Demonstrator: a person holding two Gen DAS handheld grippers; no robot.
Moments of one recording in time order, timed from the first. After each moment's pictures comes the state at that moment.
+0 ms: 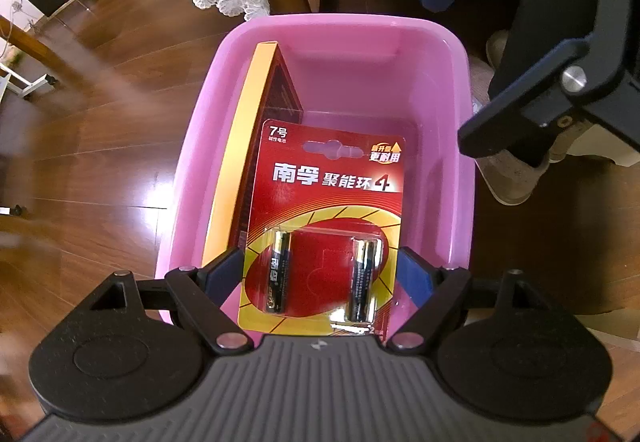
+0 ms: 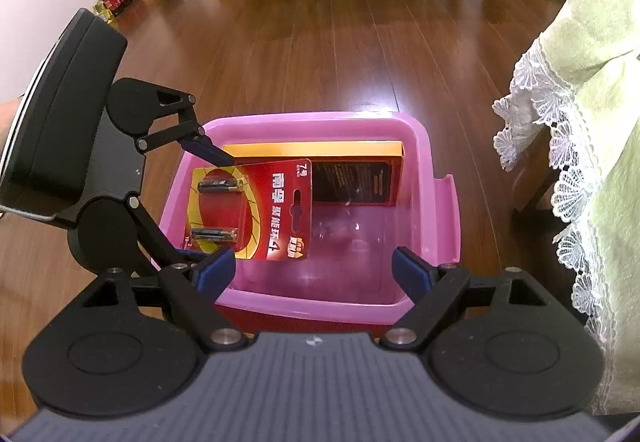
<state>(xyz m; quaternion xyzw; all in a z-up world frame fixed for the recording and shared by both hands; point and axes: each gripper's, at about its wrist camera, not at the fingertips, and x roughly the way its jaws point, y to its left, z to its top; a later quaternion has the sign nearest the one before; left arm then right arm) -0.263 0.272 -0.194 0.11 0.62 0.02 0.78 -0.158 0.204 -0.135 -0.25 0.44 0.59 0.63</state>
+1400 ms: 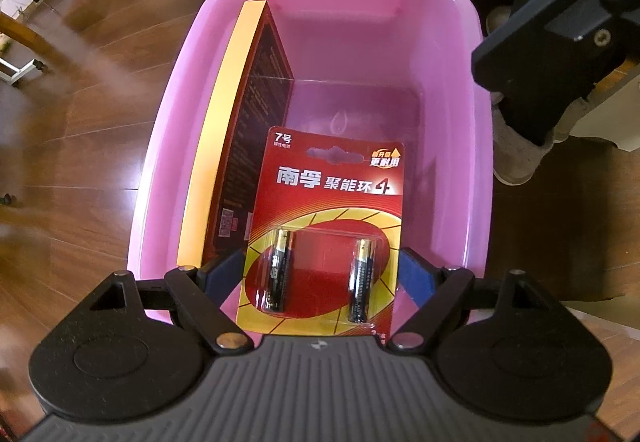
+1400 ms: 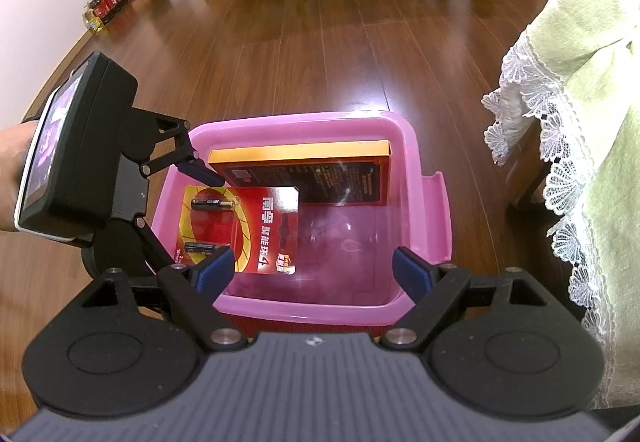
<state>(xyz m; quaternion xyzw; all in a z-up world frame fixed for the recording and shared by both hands) -0.259 0.289 -0.219 0.10 0.64 0.01 0.76 -0.152 0.204 -0.133 -0.24 0.44 0.58 0.64</state>
